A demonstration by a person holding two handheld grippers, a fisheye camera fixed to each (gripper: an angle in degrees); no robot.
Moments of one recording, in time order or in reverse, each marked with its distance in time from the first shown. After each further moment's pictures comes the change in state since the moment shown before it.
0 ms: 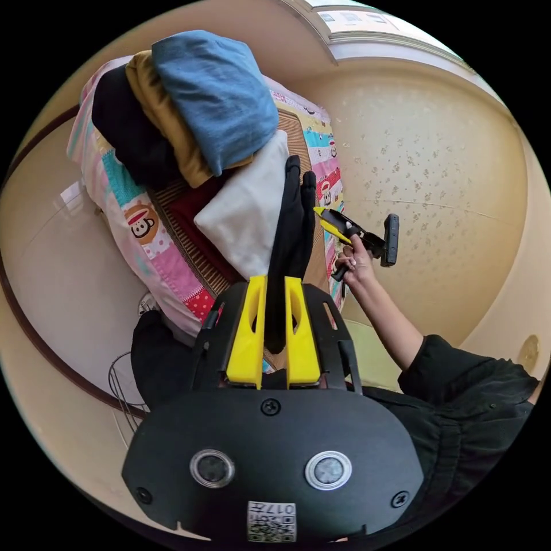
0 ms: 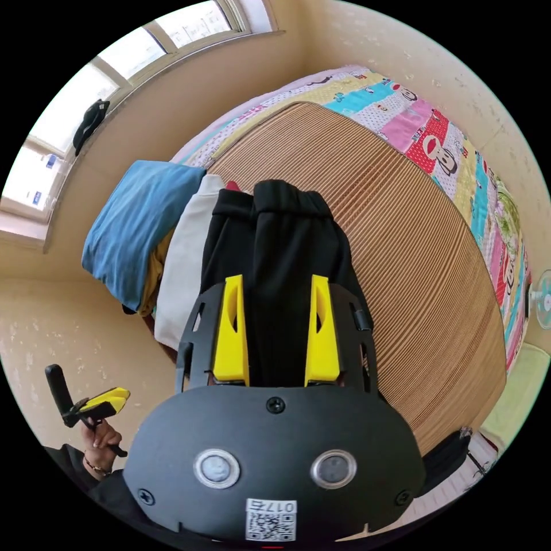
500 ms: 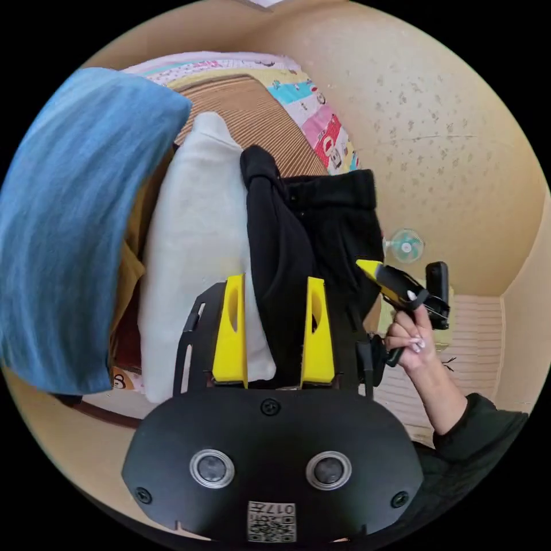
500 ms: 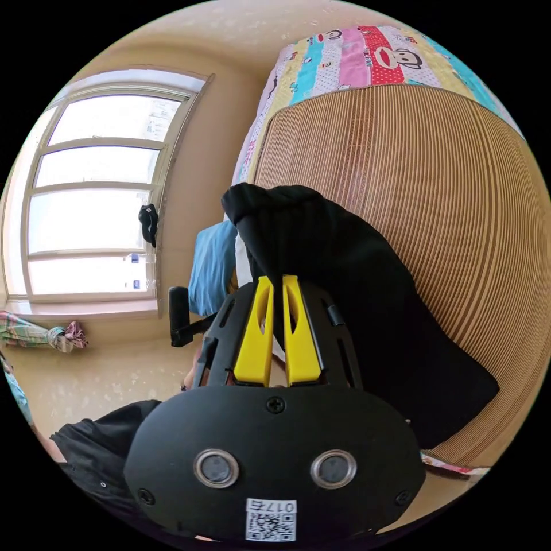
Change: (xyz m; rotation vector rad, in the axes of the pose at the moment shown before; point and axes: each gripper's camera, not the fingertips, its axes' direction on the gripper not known) left arm 0.006 -0.139 0.220 -0.247 -0.323 0.213; right arm 0.099 0.113 -0.094 0.197 -0.645 0.336
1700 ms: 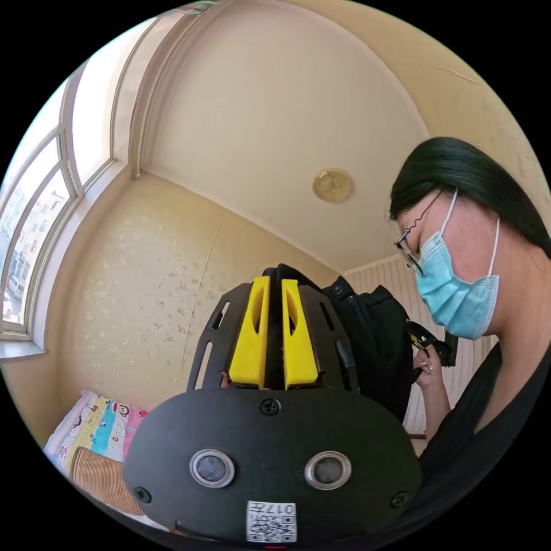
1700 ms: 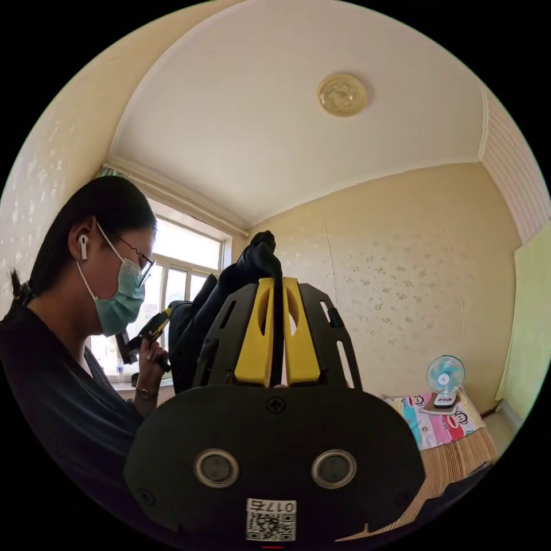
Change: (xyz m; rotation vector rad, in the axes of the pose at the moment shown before) left arm 0.438 0.544 -0.253 1.292 0.610 1.109; right arm -0.322 0.636 -0.666 1.572 0.286 -0.797
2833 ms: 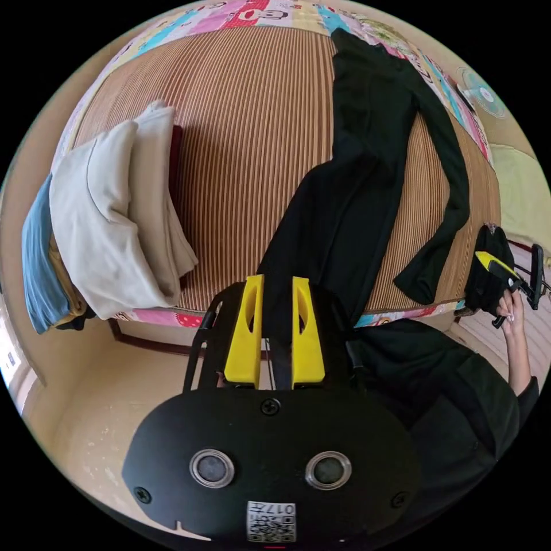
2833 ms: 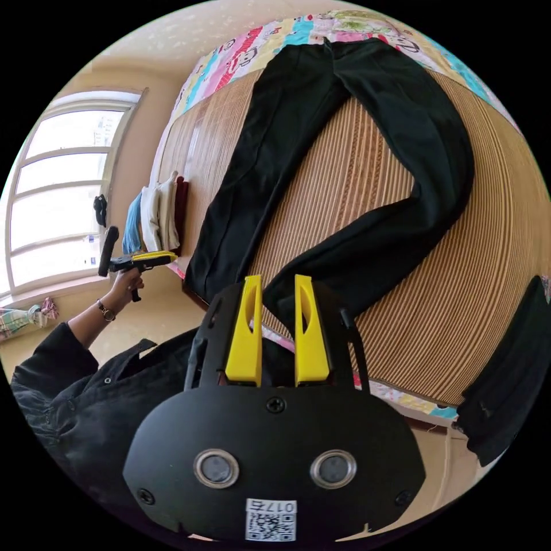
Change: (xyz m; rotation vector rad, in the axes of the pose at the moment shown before) left arm -0.426 0.790 0.091 -2.084 -0.611 -0.548; right arm 0.075 0.478 0.165 -1.792 -0.524 1.352
